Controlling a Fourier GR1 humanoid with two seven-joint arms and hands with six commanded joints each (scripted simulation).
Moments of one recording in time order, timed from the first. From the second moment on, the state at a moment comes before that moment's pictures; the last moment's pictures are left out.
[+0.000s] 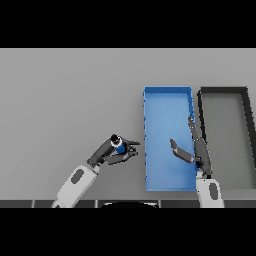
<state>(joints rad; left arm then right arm) -0.19 0.13 -0.53 -1.50 0.06 -0.12 -0.19 0.10 -0.16 0.06 -1.69 0.16 0.04 -0.09</state>
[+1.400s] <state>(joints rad) -0.22 0.05 -0.49 -1.61 -0.01 -0.25 -0.05 -0.04 -0.32 0.14 -2.06 -0.27 0.32 0.23</state>
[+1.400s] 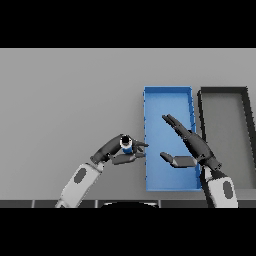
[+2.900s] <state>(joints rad) -0.20 -0.04 -0.40 -1.56 -0.07 -0.36 0.01 -0.59 -0.15 0.40 -1.79 -0.31 0.47 0.42</state>
